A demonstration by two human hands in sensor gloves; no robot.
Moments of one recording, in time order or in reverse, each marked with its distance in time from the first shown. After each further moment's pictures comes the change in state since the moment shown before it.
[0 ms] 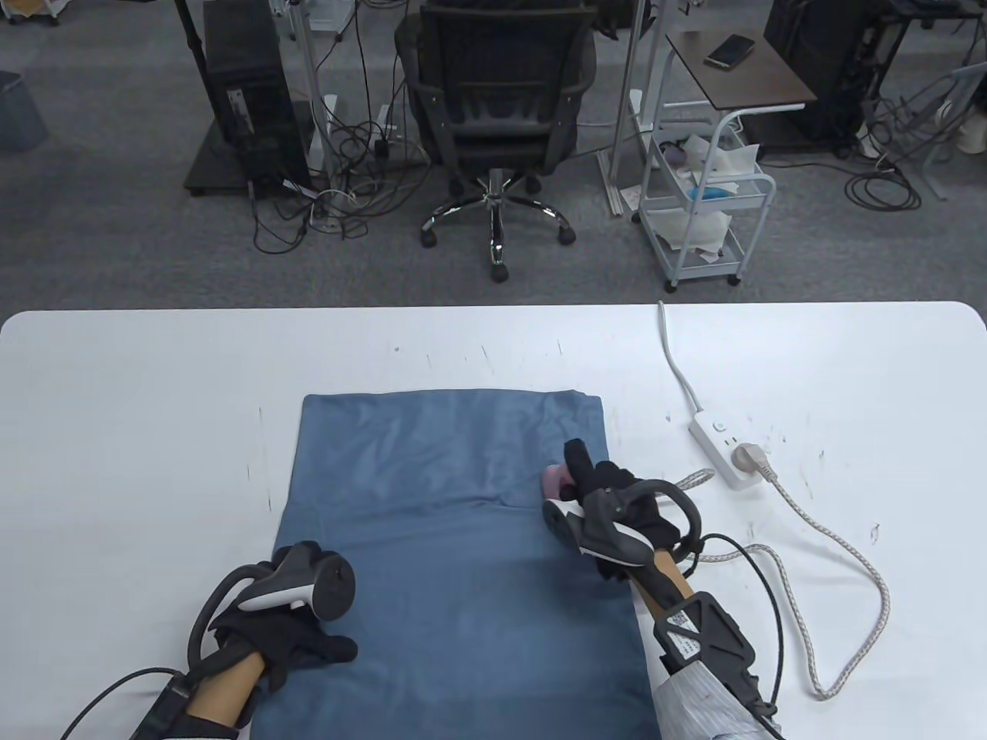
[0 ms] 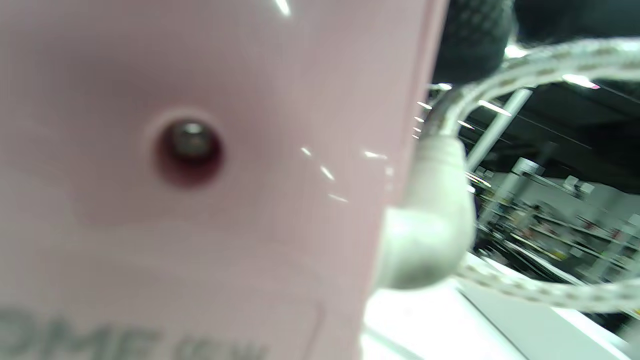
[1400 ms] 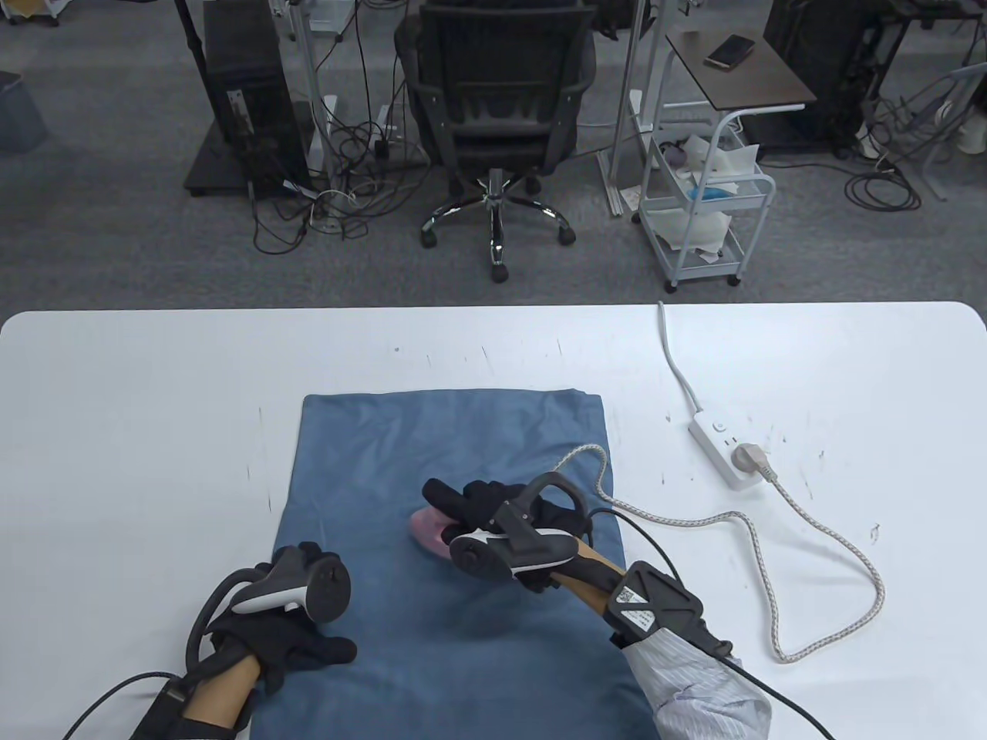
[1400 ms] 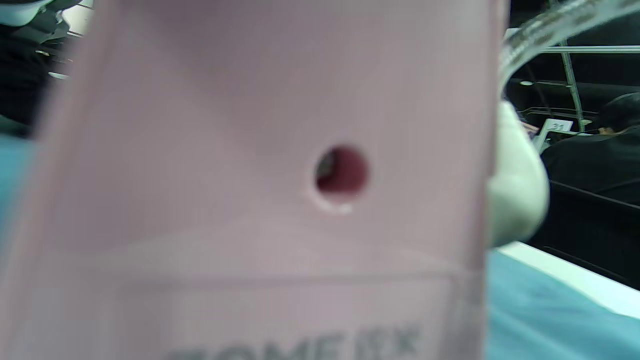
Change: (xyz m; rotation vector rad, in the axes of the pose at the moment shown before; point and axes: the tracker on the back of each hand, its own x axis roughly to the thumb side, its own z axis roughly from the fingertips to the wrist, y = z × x) left_hand -0.002 -0.003 0.002 0.003 -0.029 0.031; right_hand 0.117 -0.065 -0.010 -0.208 -0.588 -0.285
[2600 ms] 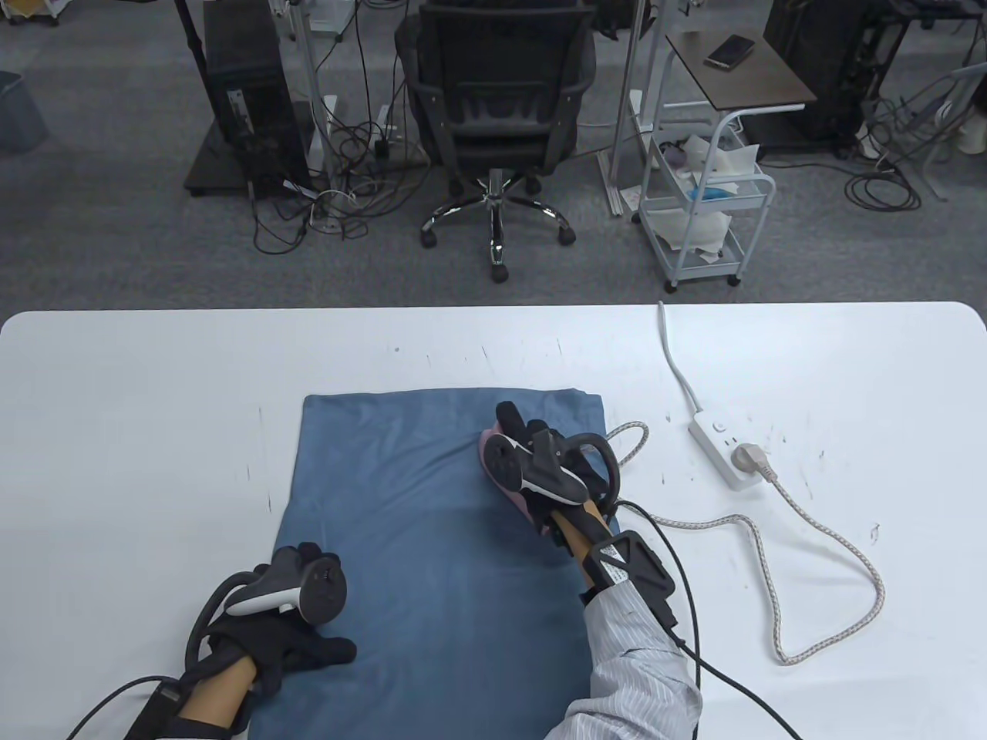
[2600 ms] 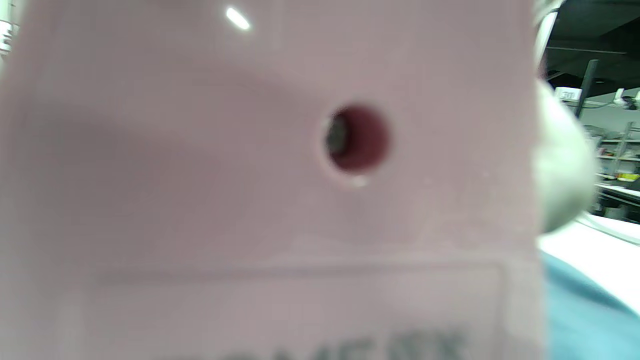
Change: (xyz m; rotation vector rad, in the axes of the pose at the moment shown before) left_hand -0.004 -0.004 -0.001 0.005 -0.034 0.036; right_hand -0.104 0.033 -0.011 0.108 0.610 -0.025
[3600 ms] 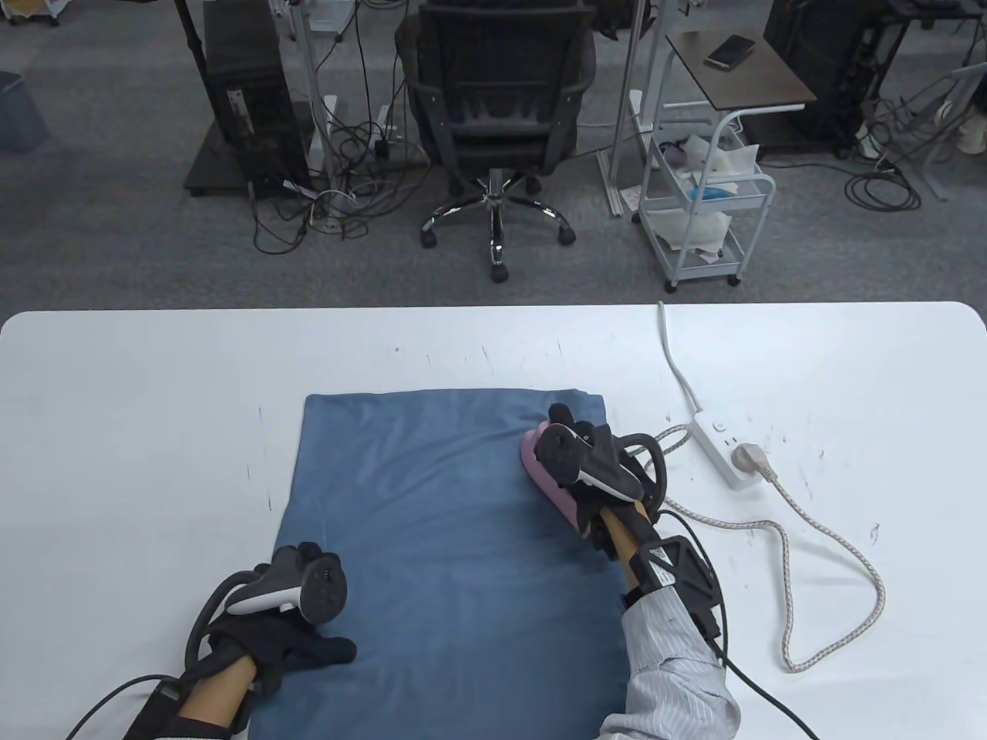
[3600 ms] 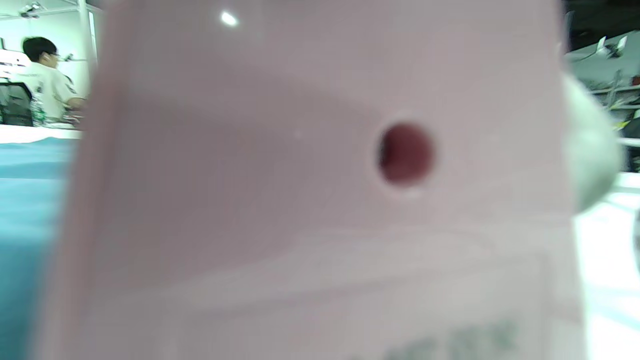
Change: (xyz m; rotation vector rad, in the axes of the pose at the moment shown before) left_hand 0.000 0.000 -0.001 -0.003 0.000 -0.006; right_hand -0.046 -0.003 0.024 0.041 0.013 -0.117
